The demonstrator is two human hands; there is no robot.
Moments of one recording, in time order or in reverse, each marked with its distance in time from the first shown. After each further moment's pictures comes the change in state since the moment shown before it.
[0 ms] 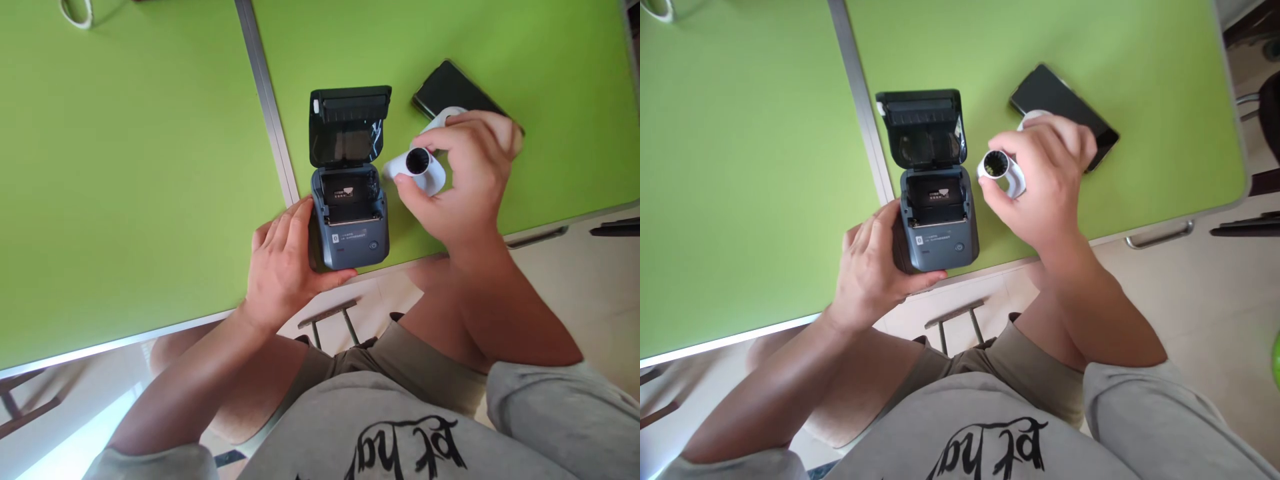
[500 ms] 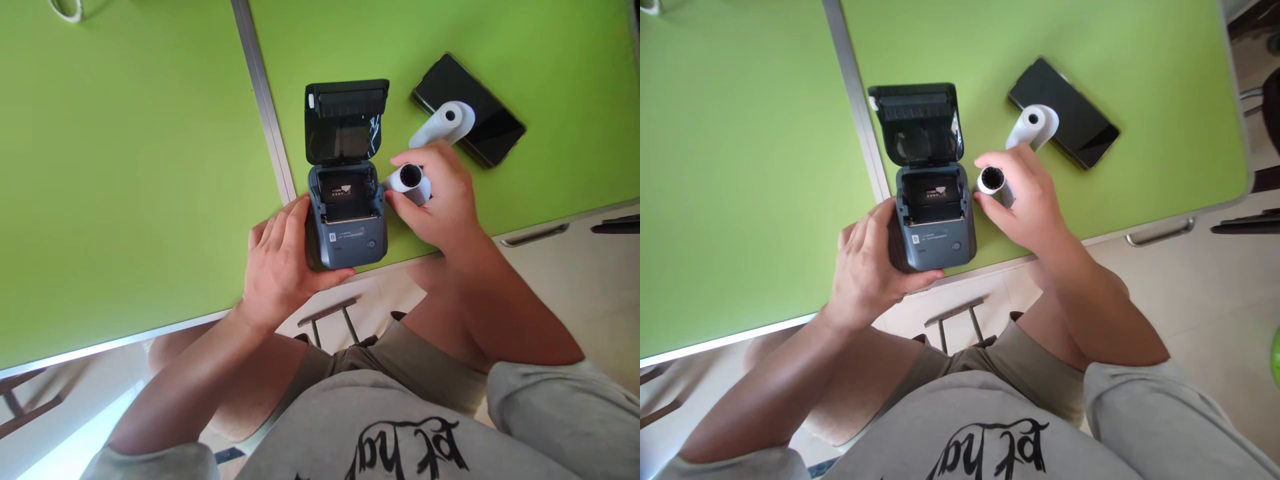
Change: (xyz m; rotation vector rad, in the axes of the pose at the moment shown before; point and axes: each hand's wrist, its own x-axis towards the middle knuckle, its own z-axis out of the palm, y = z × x) left_hand 0.000 0.000 -0.001 -0.008 -0.008 -0.013; right_hand -0.019 0.006 0.009 0.280 -0.175 0.000
